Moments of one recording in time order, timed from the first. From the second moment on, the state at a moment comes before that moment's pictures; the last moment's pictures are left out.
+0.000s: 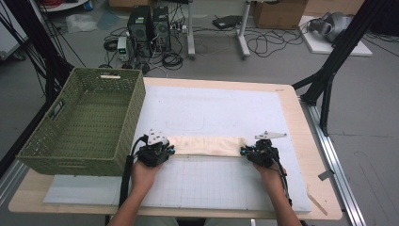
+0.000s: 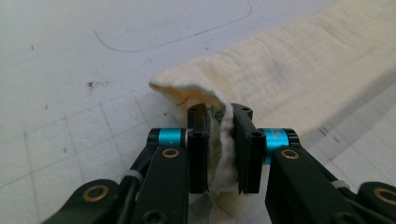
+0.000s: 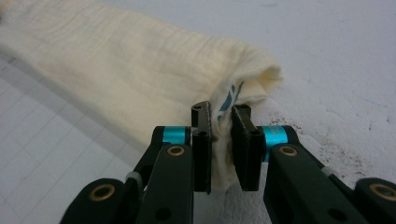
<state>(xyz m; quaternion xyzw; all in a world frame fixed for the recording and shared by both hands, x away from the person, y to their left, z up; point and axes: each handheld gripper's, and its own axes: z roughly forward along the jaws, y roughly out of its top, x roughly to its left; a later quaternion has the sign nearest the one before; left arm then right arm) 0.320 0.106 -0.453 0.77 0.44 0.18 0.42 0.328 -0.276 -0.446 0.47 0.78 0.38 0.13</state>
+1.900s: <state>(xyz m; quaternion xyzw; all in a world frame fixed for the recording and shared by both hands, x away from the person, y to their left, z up) 0.280 0.148 -0.356 0.69 0.46 0.25 0.50 0.354 -0.239 -0.364 0.40 0.77 0.45 0.21</state>
